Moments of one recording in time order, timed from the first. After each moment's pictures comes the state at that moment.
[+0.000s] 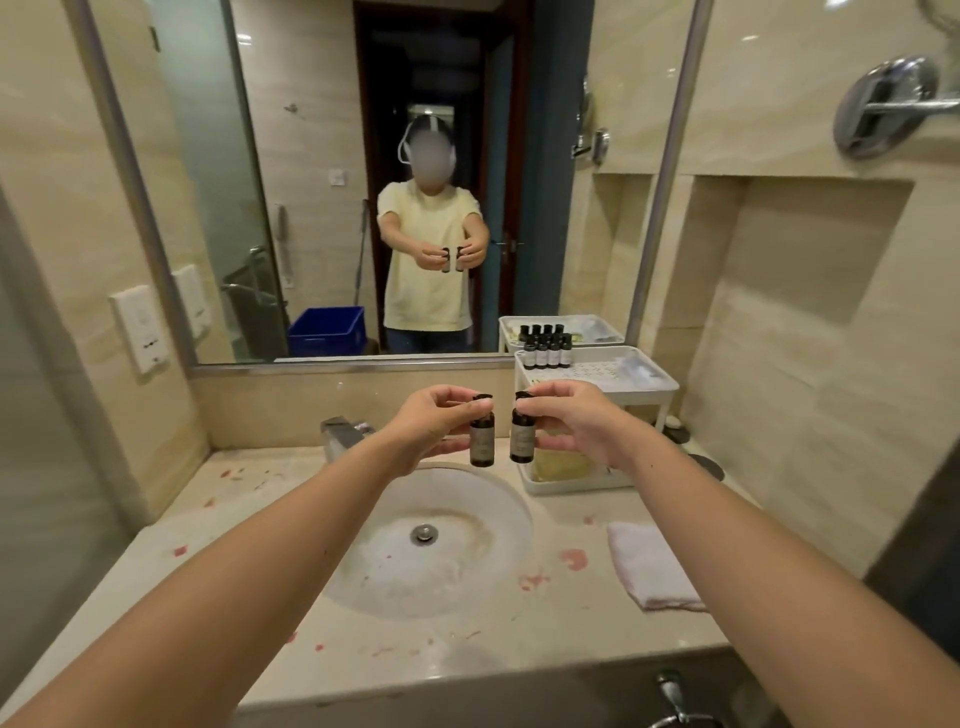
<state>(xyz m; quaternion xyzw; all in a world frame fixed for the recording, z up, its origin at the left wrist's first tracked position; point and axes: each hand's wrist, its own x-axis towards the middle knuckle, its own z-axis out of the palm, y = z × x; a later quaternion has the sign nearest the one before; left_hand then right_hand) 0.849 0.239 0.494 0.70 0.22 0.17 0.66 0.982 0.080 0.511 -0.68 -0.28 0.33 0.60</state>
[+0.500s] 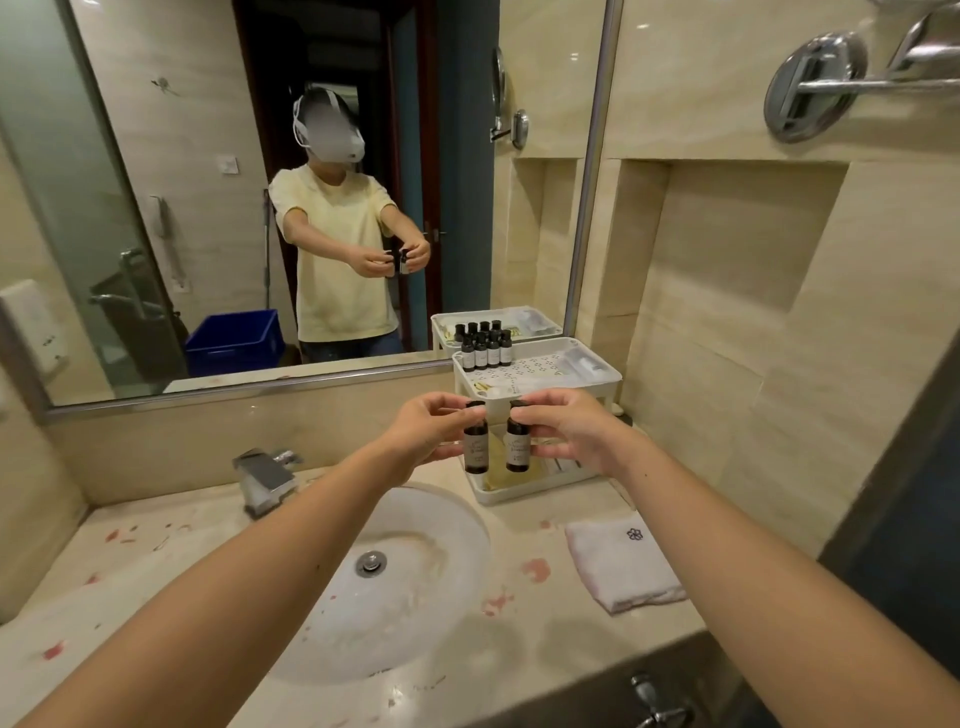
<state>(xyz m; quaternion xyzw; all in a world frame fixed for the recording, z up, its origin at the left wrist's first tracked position) 0.937 0.256 0.477 0.70 0.16 0.10 0.69 1.042 0.070 0.495 -0.69 -0.20 0.30 0.63</state>
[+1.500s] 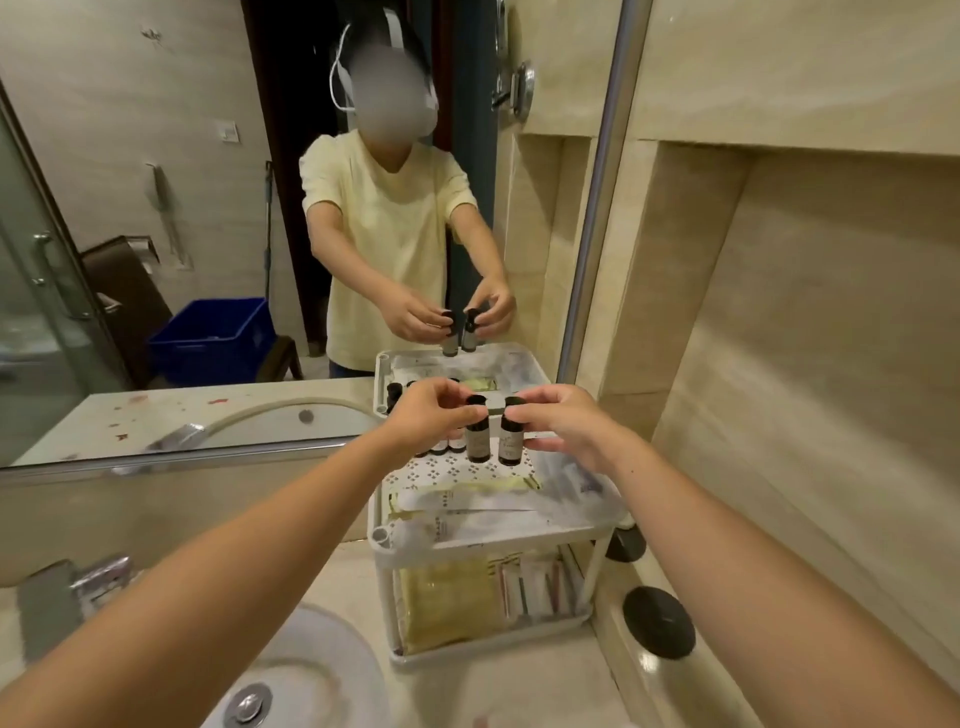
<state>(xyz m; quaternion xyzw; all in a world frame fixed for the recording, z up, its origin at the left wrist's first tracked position) 1.268 0.310 0.486 0.79 0.20 0.15 0.56 1.382 0.147 0.496 -0.72 -0.22 0.30 0.58</state>
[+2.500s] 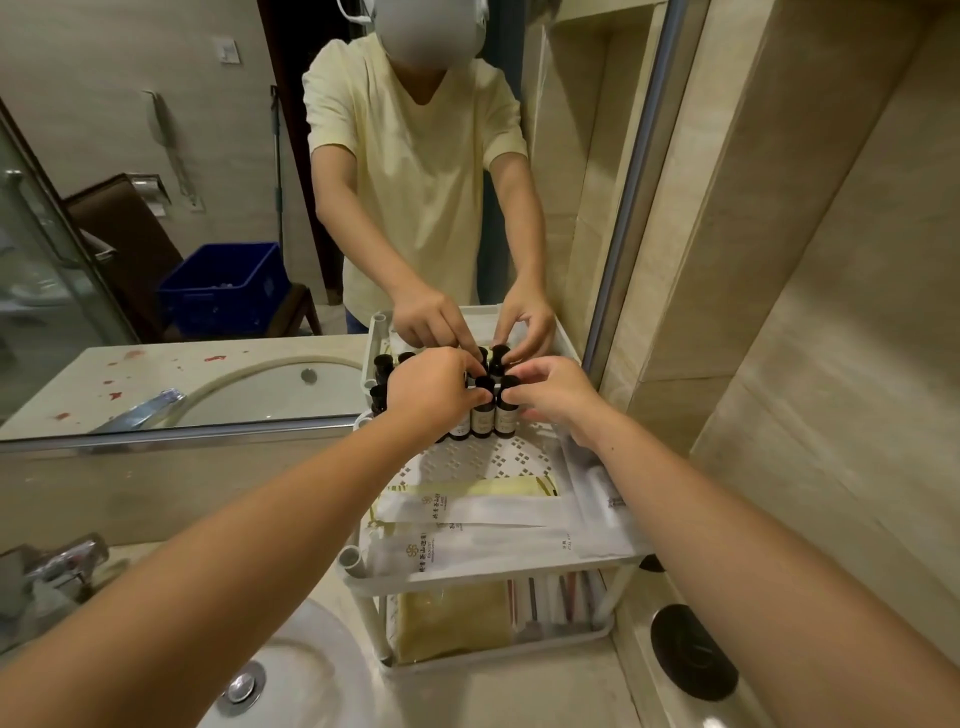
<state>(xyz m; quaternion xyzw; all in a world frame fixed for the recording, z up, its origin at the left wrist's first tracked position) 1.345 0.346 0.446 0.95 0.24 0.18 0.10 1.450 0.219 0.444 -0.78 -0.23 0.26 0.52</state>
